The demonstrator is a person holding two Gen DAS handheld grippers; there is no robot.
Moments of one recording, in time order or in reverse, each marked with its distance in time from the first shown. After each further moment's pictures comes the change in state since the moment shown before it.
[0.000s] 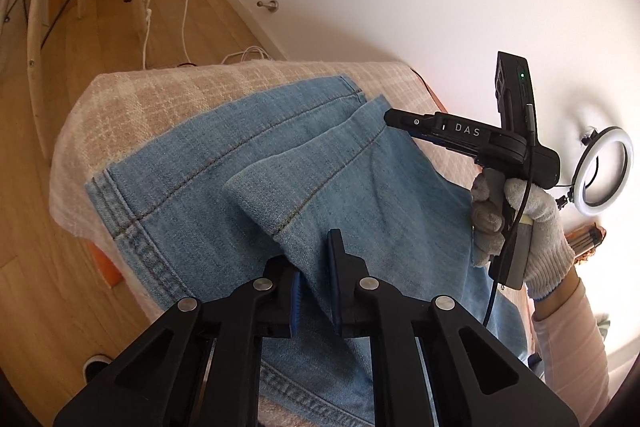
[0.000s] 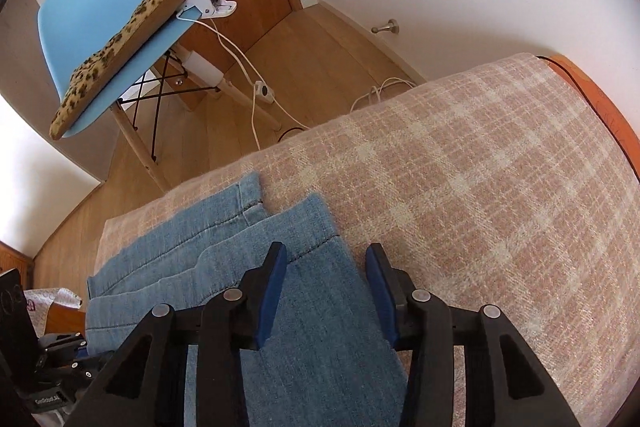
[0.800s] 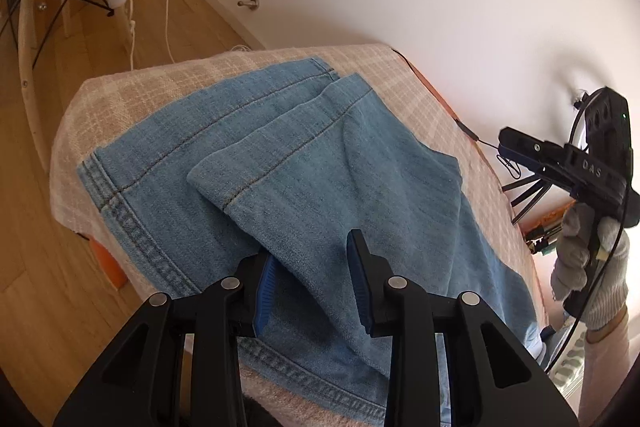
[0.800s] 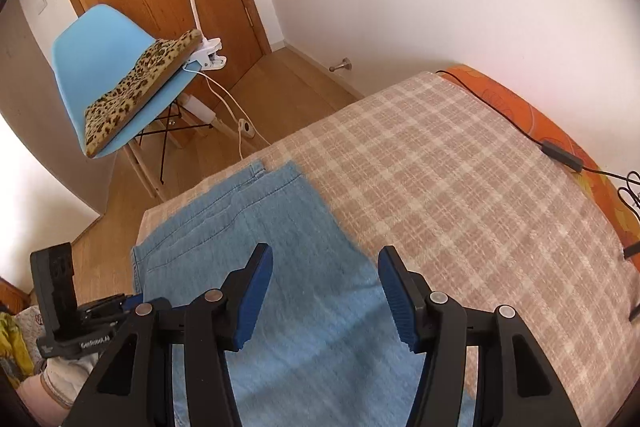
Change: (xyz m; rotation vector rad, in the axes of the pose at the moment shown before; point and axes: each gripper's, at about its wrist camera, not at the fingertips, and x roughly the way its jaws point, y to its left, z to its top) left arm -0.006 -0.024 -0.016 0.099 0.028 0.014; right arm -0.140 -0.009 -0.065 0.117 -0.126 -0.071
